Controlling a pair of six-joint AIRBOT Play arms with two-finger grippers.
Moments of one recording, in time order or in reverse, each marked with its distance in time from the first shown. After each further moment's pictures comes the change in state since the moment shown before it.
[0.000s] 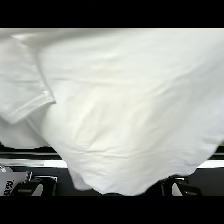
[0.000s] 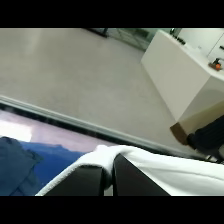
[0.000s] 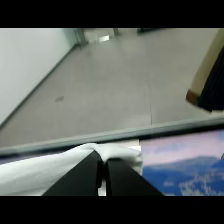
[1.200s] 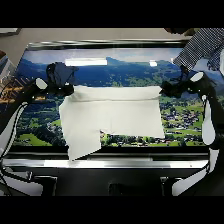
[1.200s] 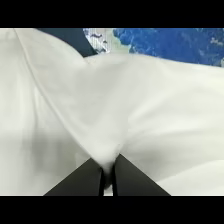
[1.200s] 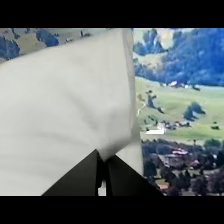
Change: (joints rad) left arm -0.050 -1.138 -0.041 -0.269 0.167 0.430; right arm 0.037 -1.060 -0.133 0.097 0.034 -0.193
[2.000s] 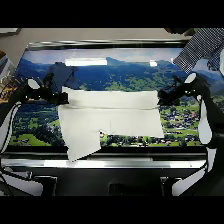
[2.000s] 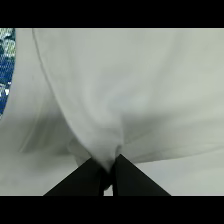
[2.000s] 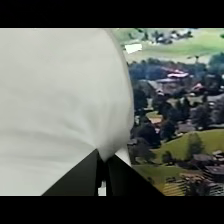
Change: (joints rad) left arm 0.093 -0.017 0.001 -0.003 -0.279 0.050; right arm 0.053 -0.016 -0.007 -0.160 0.211 0.089
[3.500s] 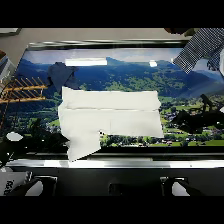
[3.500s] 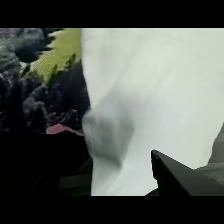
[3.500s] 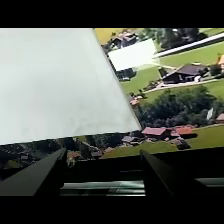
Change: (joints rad) left arm 0.235 0.733 -1.049 -0.326 0.000 0.106; right arm -0.262 0.721 -0.701 0.083 0.018 -0.043
